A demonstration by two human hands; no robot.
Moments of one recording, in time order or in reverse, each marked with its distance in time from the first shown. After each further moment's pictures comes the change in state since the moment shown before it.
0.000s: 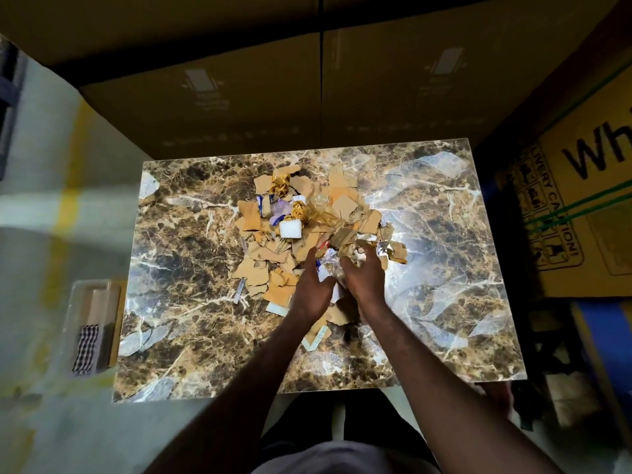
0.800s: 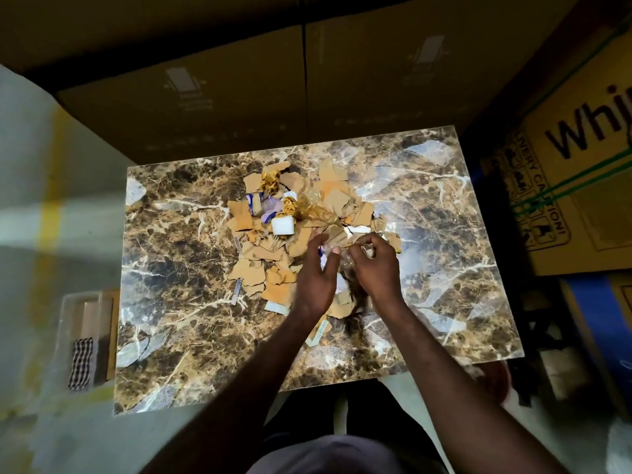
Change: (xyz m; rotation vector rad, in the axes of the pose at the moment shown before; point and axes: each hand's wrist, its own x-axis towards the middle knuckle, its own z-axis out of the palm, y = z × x) left_hand -0.007 0.012 0.005 -0.052 0.072 0.258; right_hand -0.018 -0.014 -0.029 -0.004 0.066 -0.124
